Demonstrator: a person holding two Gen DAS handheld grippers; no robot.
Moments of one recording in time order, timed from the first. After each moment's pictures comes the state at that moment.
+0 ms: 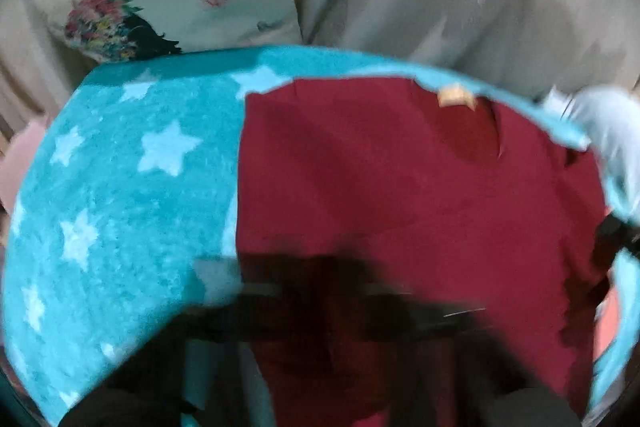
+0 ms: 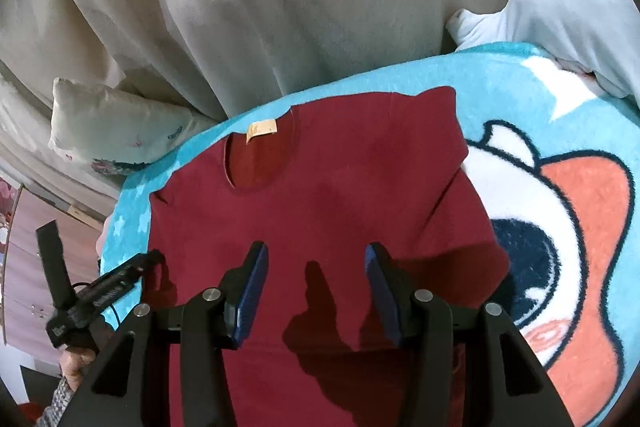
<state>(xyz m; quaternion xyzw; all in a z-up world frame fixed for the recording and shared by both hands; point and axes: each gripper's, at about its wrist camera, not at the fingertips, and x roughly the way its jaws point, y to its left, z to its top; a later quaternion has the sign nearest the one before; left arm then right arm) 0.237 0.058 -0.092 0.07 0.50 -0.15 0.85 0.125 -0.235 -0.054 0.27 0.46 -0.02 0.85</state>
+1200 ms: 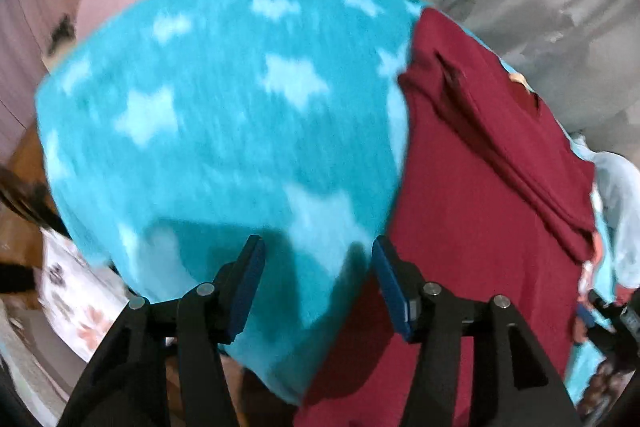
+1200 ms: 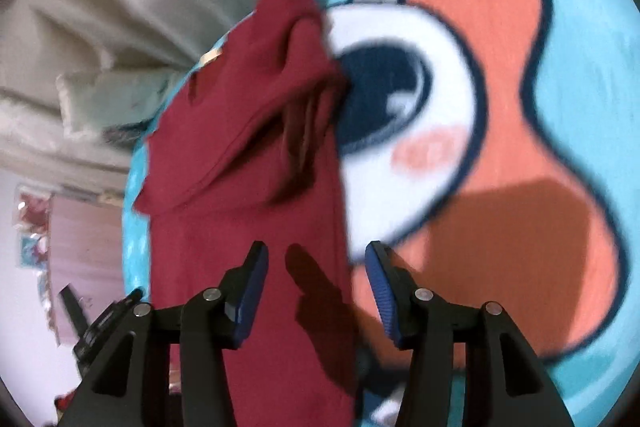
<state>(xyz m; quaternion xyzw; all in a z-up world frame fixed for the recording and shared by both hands) 0.065 0.187 -0.104 -0.13 0.55 -0.02 0.82 -0.009 -0.288 -0.110 0.38 0.50 0.04 0.78</state>
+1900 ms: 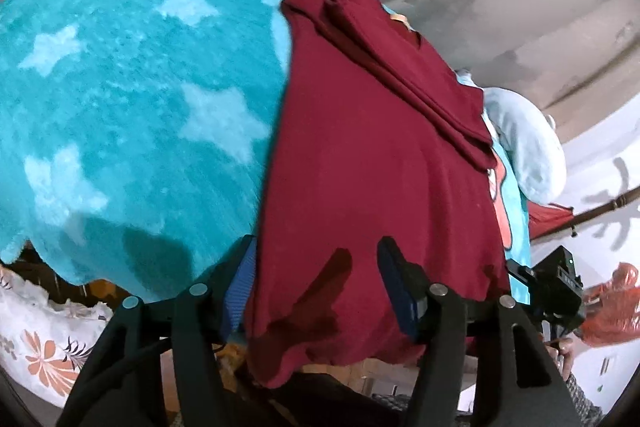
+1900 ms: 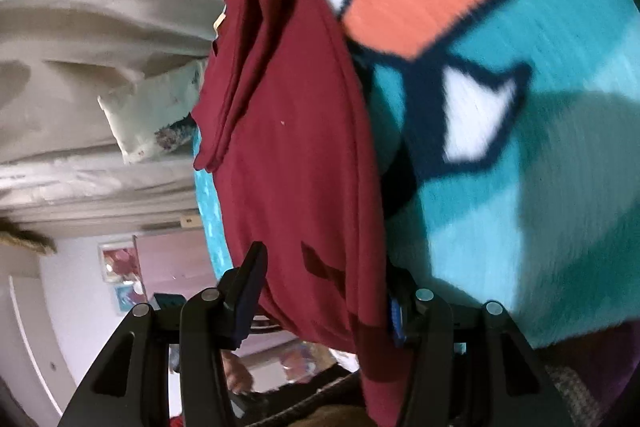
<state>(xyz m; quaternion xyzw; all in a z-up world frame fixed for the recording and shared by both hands) 0.017 0.187 -0.116 -0.18 0.55 -0.24 0.78 -0.101 -0.224 -0.146 0.58 0.47 0.07 0.66</state>
